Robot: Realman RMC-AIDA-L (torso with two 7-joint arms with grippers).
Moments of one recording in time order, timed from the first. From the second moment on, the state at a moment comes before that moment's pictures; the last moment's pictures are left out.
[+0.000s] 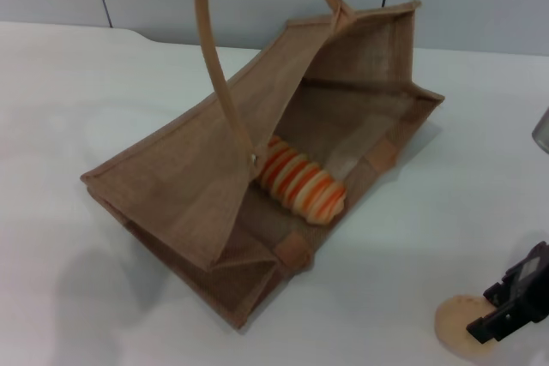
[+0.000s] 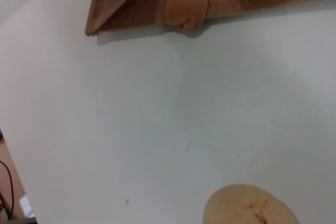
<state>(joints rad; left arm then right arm) -0.66 -2.00 1.14 1.65 -0.79 -1.29 0.79 0.64 2.03 -1.18 -1.12 -2.51 -1.84 2.27</state>
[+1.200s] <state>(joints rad) -0.67 -2.00 1.14 1.65 -0.79 -1.28 0.79 0.75 2.03 -1.20 -0.90 -2.51 -1.77 2.26</state>
